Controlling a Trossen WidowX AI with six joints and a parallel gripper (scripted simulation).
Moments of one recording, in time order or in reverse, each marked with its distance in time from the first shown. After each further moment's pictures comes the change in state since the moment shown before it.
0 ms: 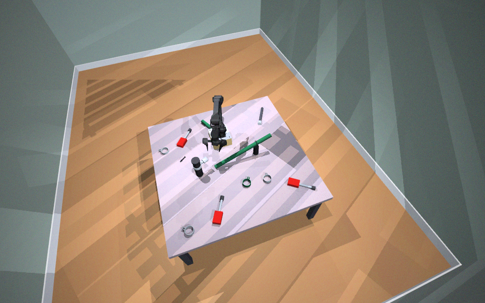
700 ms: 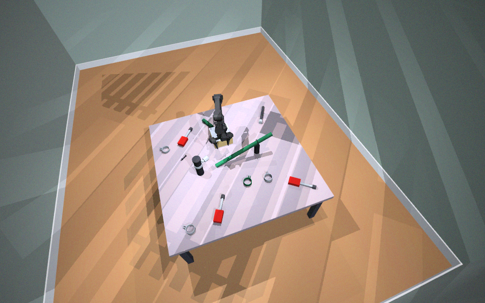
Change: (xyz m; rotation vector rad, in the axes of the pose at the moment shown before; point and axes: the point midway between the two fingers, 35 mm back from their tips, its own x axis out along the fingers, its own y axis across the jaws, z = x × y) arm -0.031 0.055 0.002 -0.299 -0.047 0.285
